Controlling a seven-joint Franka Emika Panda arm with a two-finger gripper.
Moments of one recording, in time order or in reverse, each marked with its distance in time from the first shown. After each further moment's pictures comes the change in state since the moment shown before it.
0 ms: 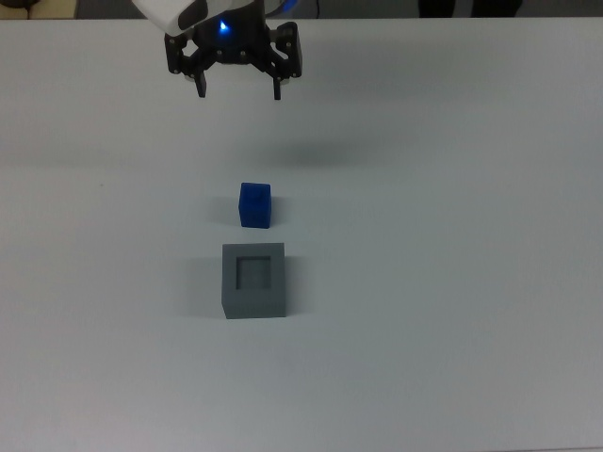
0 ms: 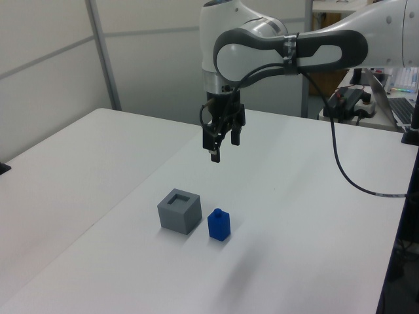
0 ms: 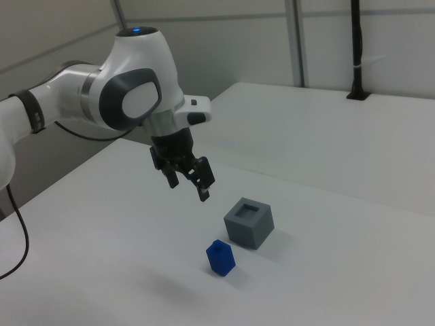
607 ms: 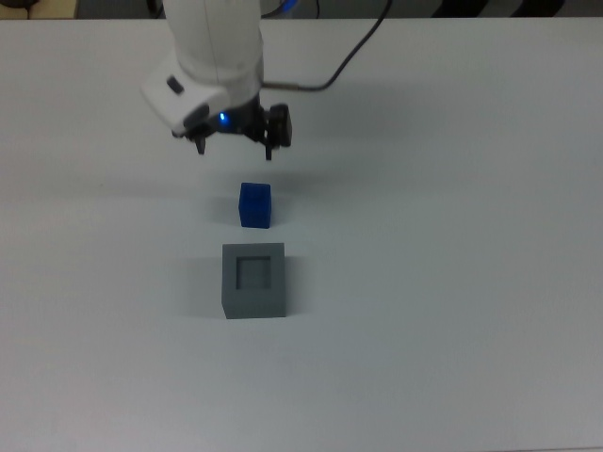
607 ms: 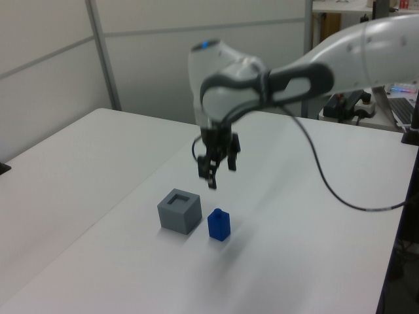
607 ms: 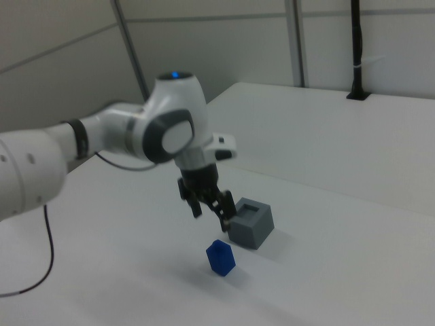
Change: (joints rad) arm -0.008 0.172 0.002 -0.039 -0.040 0.119 0.034
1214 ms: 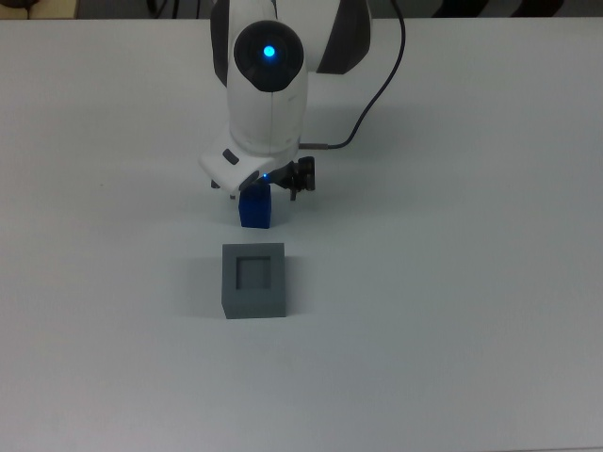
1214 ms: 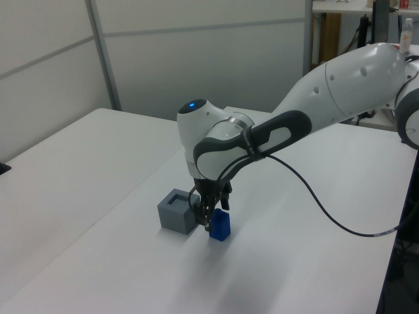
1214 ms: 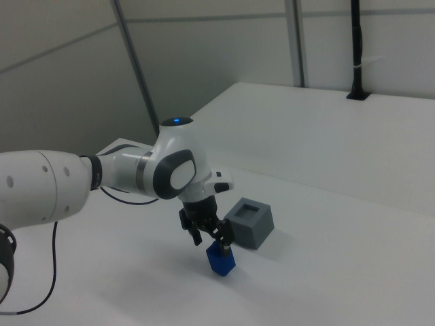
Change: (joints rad) arm 0.059 0.103 0.005 -0.103 -0.037 0.203 0.007
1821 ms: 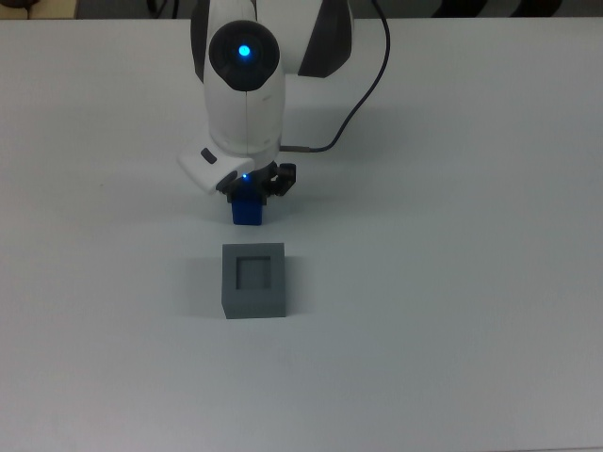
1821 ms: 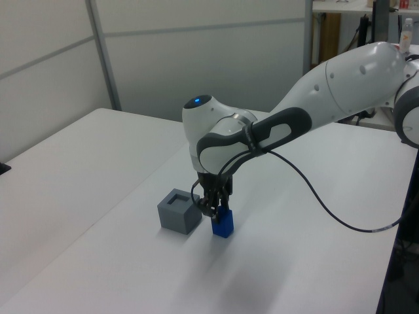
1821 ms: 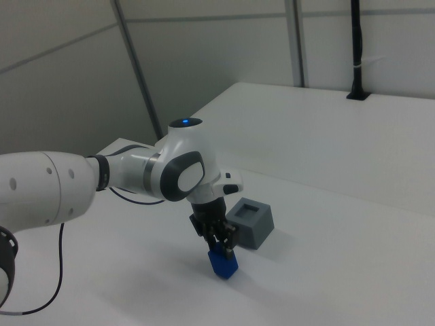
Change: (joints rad) arm -0.027 -0.007 -0.010 0.005 0.000 -0.011 0.001
